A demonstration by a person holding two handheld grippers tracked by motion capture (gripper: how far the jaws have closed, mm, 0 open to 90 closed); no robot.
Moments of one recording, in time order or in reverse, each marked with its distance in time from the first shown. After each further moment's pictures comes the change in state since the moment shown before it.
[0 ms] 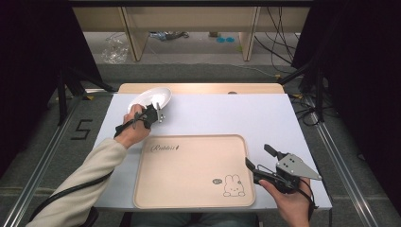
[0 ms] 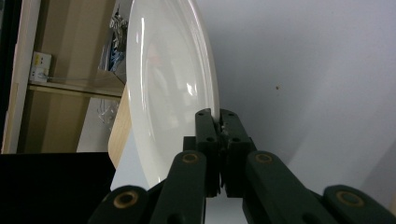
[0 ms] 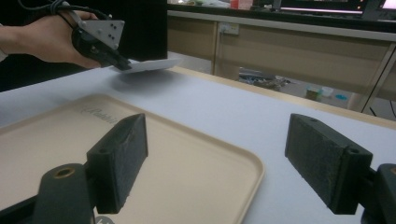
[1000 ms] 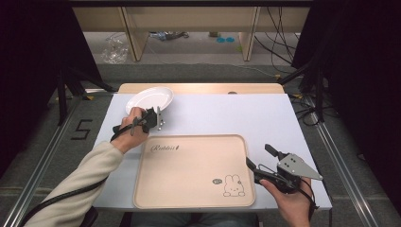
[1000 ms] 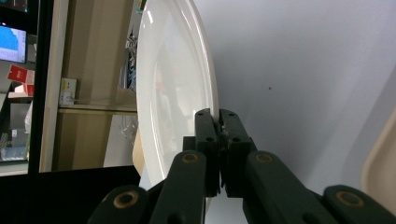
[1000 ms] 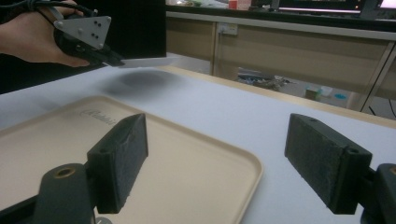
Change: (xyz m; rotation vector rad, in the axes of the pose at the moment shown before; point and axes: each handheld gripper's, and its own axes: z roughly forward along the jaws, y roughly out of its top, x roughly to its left) left arm -0.009 0.000 -0.026 -0.042 0.059 0.102; right arm -0.002 0.000 -0.001 -0.010 -0.011 0.004
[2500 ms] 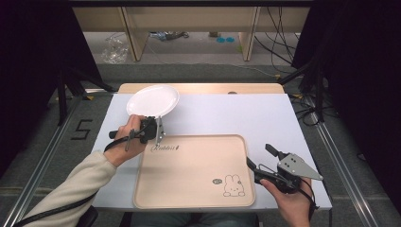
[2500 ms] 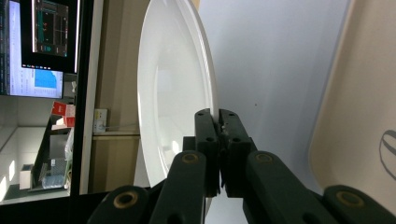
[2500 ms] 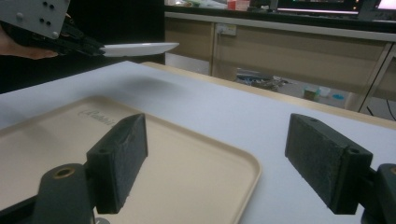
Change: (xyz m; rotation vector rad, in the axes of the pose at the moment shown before) left arm -0.017 0.008 -0.061 -0.101 0.096 0.107; right arm 0.000 0.000 -0.001 0.000 -0.002 -0.001
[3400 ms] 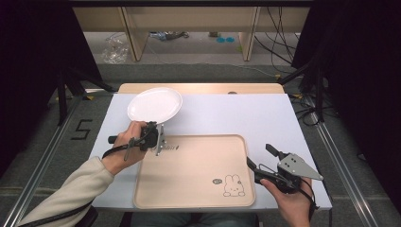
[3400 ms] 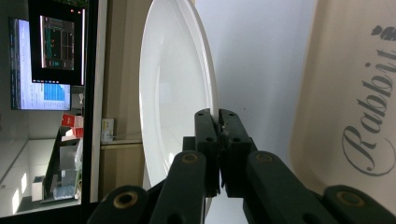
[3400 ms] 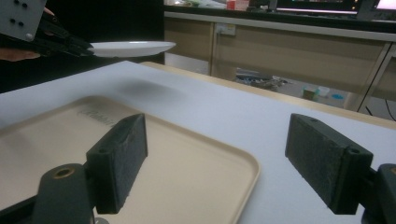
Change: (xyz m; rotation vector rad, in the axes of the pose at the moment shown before) left arm -0.013 0.006 -0.023 -0.021 0.005 0.039; right arm 0.000 0.000 -0.001 0.006 -0.002 -0.001
